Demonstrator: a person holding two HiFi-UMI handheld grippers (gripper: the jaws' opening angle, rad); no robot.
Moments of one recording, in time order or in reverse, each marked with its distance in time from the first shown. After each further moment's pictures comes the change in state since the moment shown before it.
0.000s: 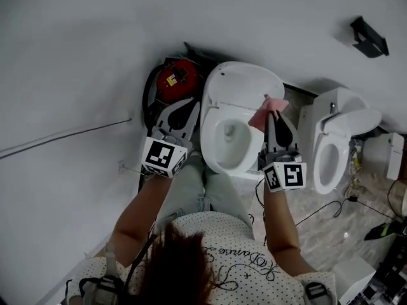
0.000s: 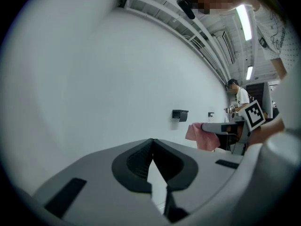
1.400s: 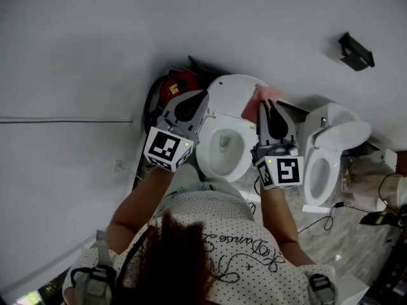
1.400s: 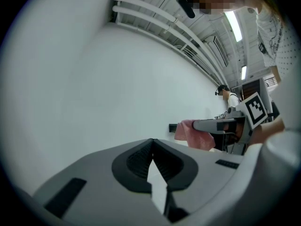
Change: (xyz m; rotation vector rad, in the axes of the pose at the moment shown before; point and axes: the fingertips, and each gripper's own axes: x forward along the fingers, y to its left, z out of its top) left arm -0.004 -0.045 0.101 0.074 -0.115 0.012; right arm -0.004 0.032 0.110 -0.119 -0.090 0.113
